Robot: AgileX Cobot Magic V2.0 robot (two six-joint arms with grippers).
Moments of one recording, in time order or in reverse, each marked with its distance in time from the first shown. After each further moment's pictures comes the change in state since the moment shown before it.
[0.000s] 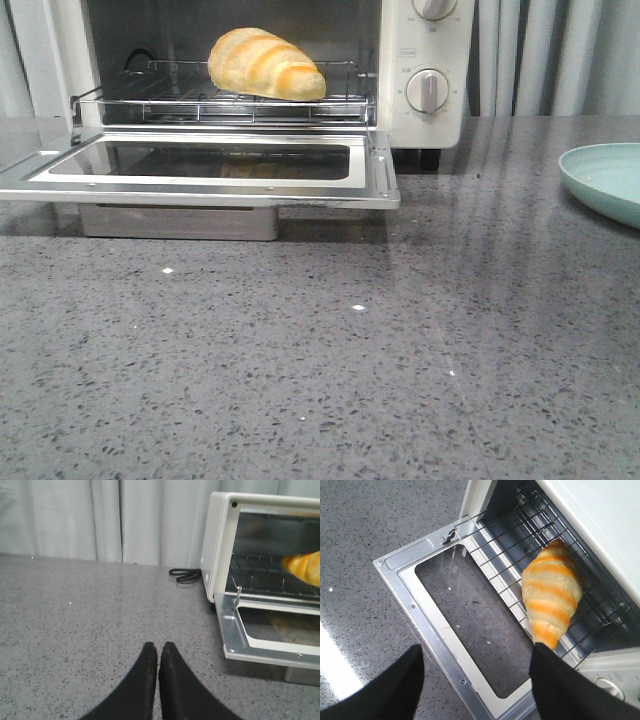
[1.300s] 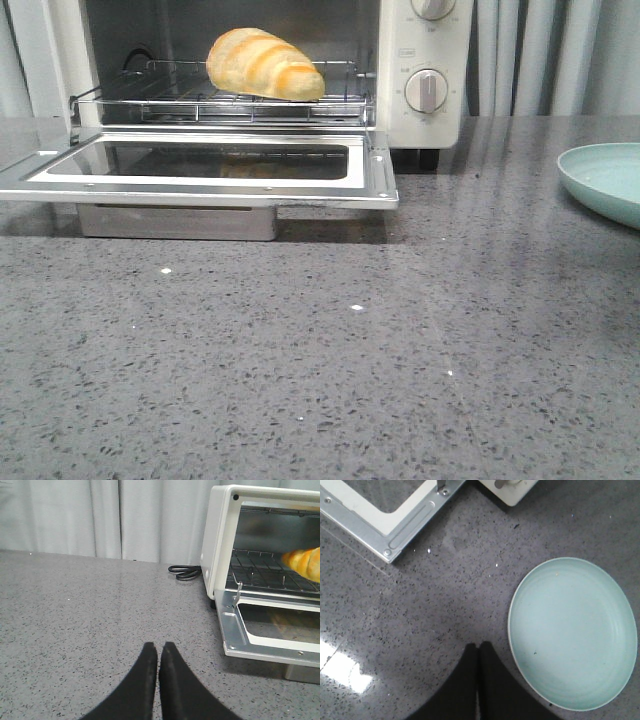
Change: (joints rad) left arm 0.000 0.000 0.016 -0.004 -0.019 0.000; right arm -0.104 -0.552 0.825 -0.173 -0.004 0.271
